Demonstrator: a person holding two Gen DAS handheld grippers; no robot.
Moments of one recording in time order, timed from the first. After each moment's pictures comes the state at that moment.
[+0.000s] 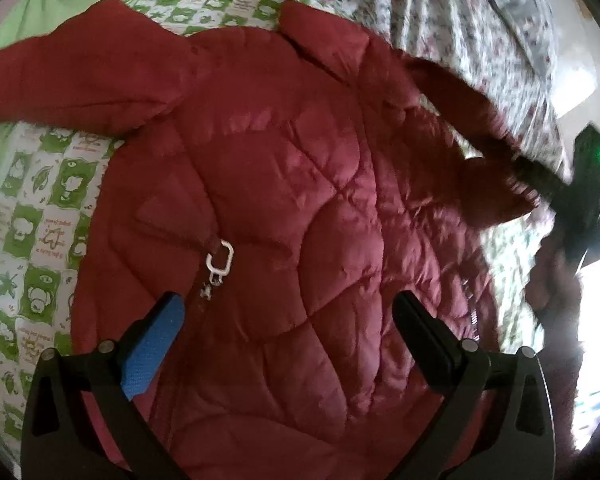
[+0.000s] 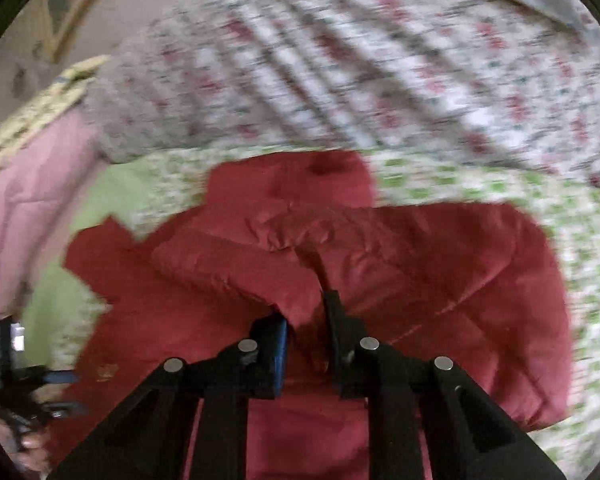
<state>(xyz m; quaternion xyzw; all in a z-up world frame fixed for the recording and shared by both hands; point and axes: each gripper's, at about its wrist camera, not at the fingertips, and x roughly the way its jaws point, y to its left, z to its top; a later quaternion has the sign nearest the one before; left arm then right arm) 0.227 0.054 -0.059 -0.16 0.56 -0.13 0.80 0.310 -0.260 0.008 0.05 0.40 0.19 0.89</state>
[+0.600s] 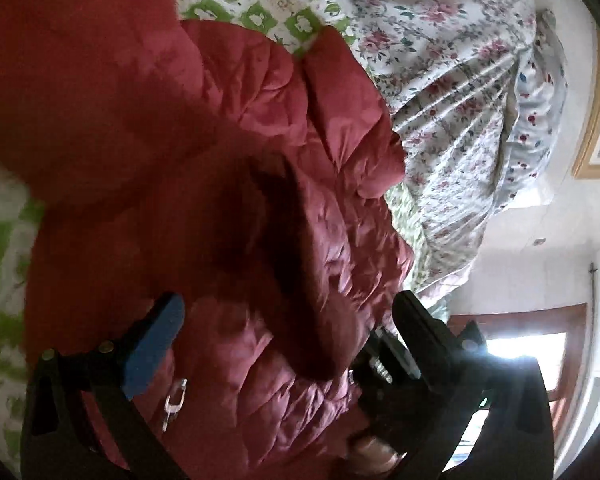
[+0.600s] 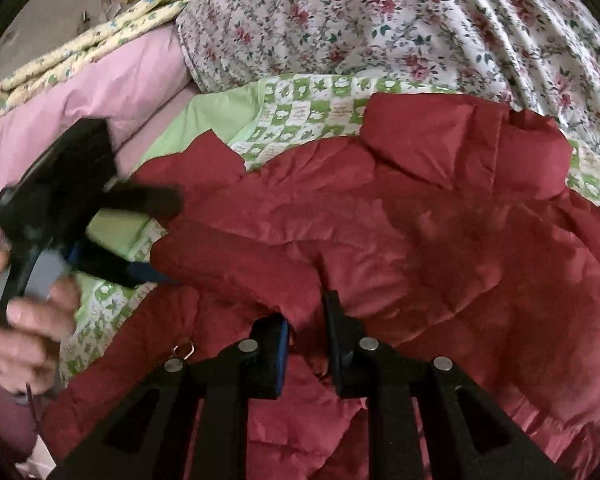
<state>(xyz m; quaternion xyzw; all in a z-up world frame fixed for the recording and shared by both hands) 0.347 0.104 -0.095 -0.40 0.57 -0.22 0.68 0.291 -0.125 -0.055 0.00 0.43 0.29 0.86</state>
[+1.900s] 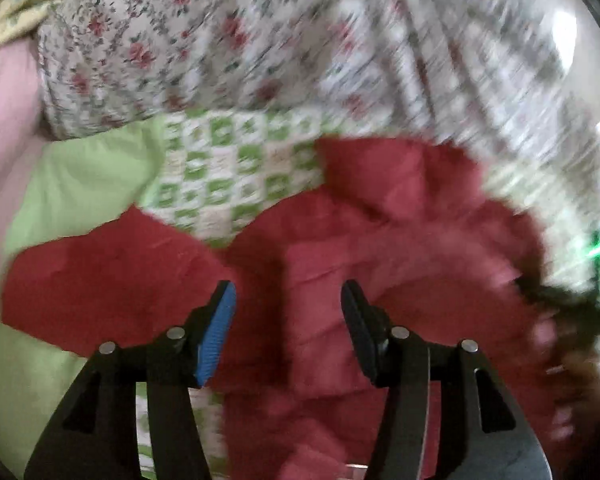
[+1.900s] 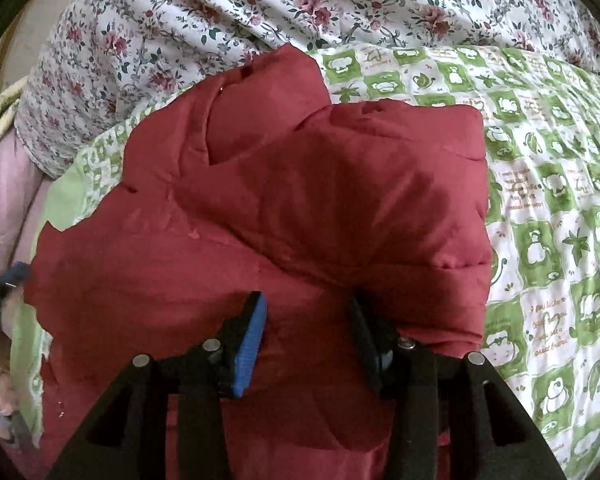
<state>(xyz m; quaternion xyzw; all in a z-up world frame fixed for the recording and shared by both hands) 0.331 0.074 0.002 -0.01 0.39 -0.10 0.92 0.337 -0.287 -0.097 0.11 0.47 0.06 0.88</state>
